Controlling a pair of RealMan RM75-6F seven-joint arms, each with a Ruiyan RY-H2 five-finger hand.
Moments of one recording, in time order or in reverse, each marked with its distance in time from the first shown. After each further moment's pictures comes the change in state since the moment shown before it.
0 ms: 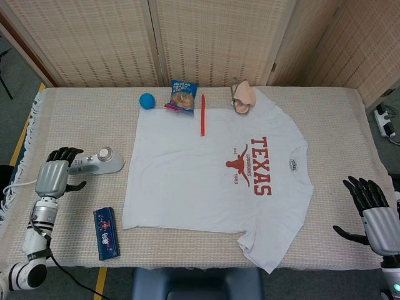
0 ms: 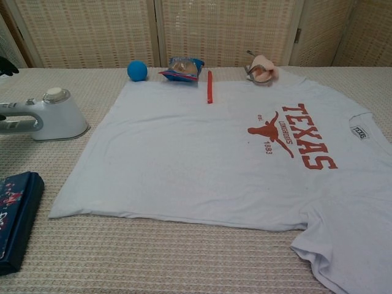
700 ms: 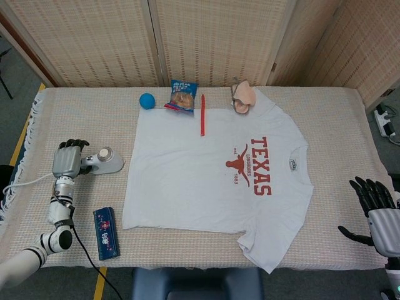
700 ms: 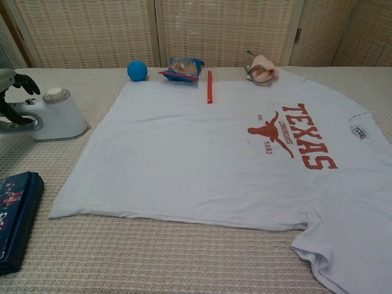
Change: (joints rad) left arm -0.191 -0.288 -0.050 0.527 -0.162 -0.212 0.039; right arm -0.015 0.020 0.005 -0.035 0.032 -0.006 -0.038
